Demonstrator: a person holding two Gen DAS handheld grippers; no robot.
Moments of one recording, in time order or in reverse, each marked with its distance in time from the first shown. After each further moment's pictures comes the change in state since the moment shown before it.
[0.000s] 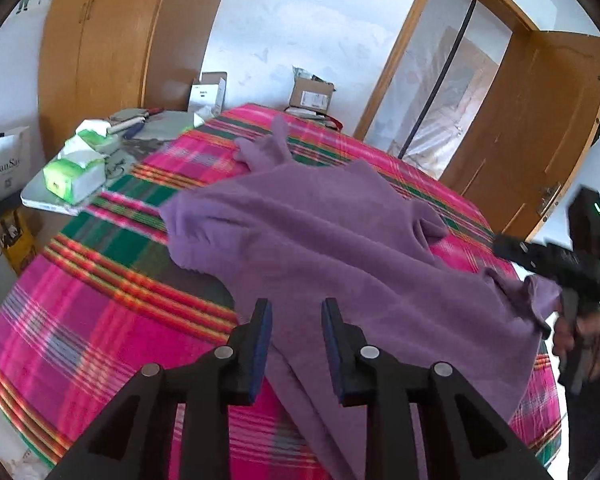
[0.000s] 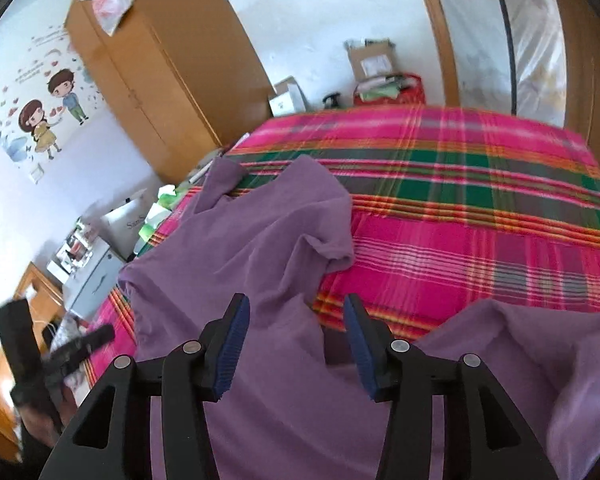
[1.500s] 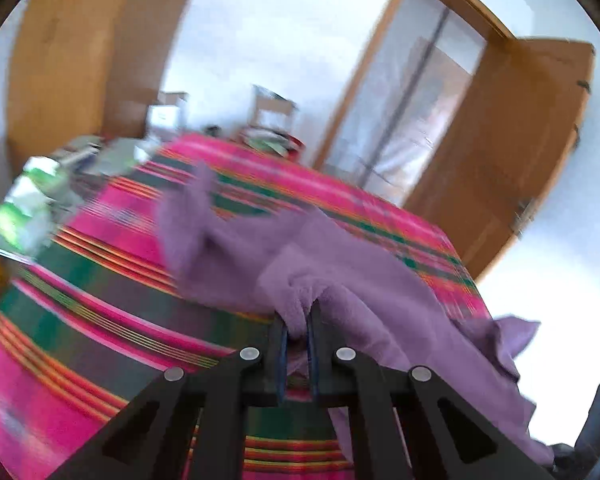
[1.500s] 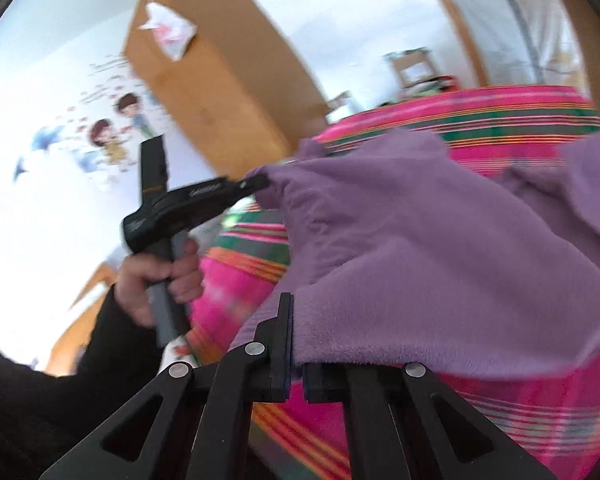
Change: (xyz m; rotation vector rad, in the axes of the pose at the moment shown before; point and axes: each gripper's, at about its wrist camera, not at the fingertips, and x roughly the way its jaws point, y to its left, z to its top) left arm 0.024 -0.043 0.077 0.033 -0.083 -0.077; right arm -0.114 0.063 -0.146 0.027 -0.105 0.283
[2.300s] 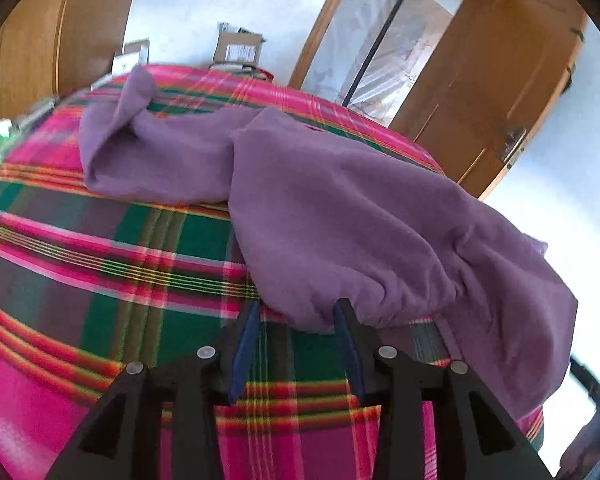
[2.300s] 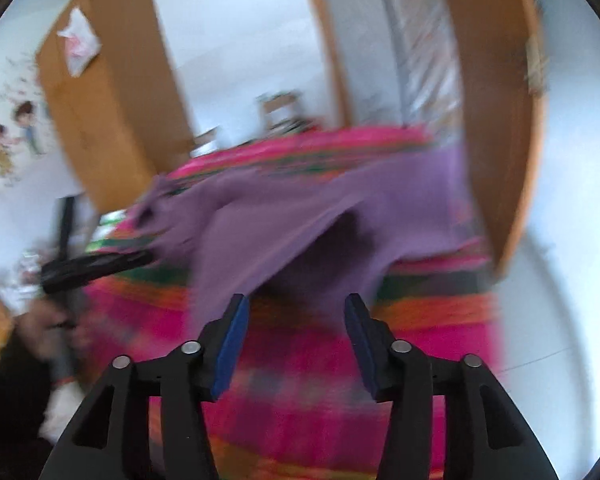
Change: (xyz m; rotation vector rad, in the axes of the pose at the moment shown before) left arm 0.075 -0.055 -0.077 0.055 0.257 -0.123; right arm -0.075 -0.062 -0.021 0.025 -0.111 -0.501
